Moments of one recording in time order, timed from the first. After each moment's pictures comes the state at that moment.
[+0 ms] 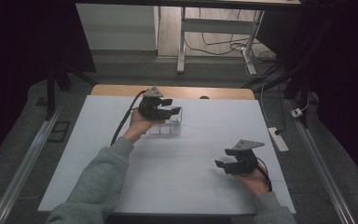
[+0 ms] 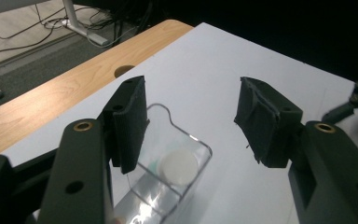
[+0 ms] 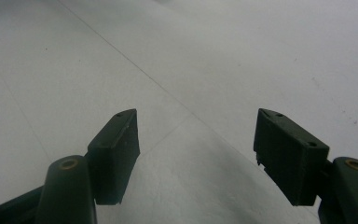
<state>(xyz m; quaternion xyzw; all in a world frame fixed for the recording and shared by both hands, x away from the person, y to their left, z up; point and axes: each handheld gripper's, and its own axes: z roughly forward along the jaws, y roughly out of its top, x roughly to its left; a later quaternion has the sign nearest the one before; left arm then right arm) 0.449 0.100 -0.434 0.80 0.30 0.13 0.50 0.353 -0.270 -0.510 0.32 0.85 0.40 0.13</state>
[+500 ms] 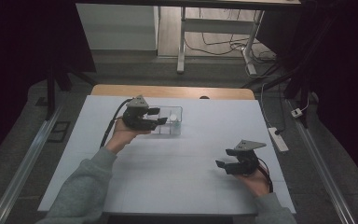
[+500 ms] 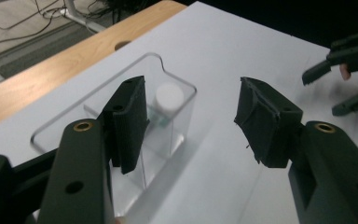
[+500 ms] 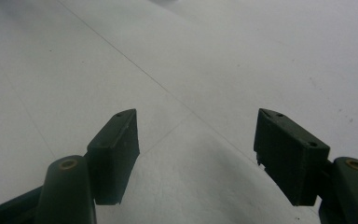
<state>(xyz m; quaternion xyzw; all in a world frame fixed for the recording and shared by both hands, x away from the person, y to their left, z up) 0.402 0.142 -0.438 0.81 0.30 0.12 0.48 0.350 -0.272 -0.508 0.32 0.85 0.40 0.13</state>
